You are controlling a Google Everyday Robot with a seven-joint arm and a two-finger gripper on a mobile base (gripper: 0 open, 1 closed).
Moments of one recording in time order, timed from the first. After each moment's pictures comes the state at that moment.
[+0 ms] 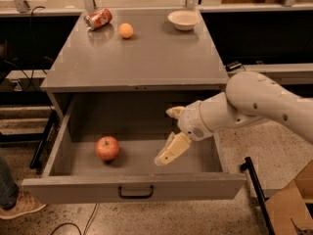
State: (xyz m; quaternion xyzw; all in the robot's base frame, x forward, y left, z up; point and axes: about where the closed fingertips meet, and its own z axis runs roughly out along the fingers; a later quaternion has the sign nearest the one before) arm 0.501 -0.027 0.753 -0.56 0.72 0.27 0.32
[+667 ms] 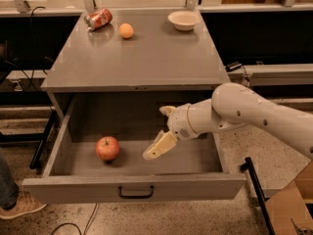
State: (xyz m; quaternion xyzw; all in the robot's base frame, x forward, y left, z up) arm 0.540 0.003 0.725 -0.53 0.72 0.26 0.36
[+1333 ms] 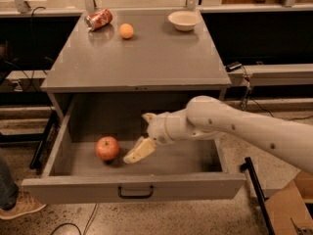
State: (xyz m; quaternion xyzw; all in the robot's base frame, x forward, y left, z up) arm 0.556 0.064 0.682 -0.53 0.70 0.28 0.38
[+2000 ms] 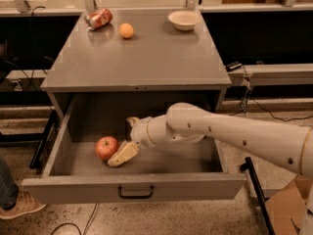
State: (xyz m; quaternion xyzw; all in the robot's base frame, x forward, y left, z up) arm 0.566 0.119 0.652 -0.53 0.69 0.31 0.38
